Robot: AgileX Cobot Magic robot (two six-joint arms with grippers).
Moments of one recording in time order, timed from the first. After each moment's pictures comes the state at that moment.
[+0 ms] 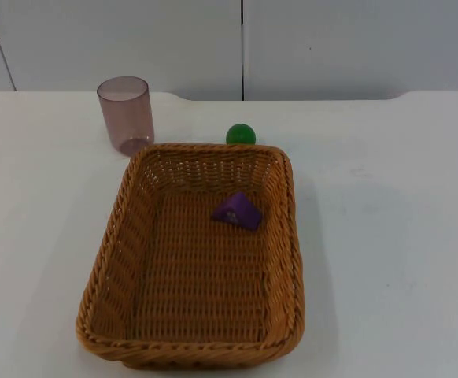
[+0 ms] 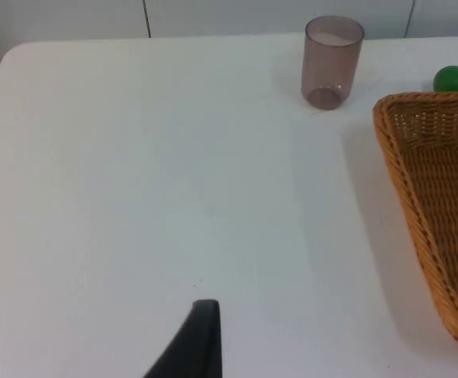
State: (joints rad) right arm 0.64 0.00 -0.52 0.06 1.08 -0.04; left arm -0.06 0.00 -0.50 0.00 1.07 -0.03
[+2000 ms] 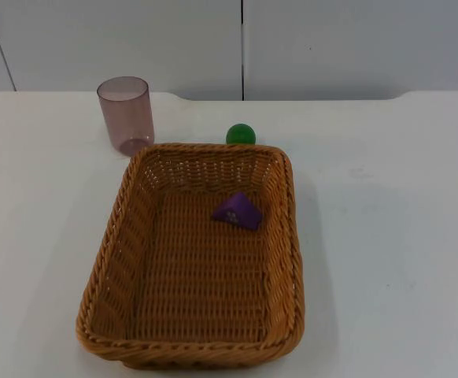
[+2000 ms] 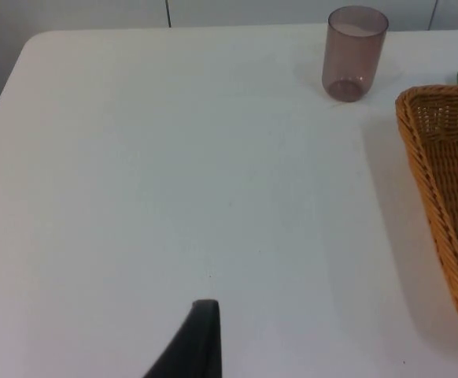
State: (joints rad) right arm 0.18 0.00 -0.52 0.01 1.08 0.00; left arm -0.06 0.00 -0.50 0.02 1.07 -0.05
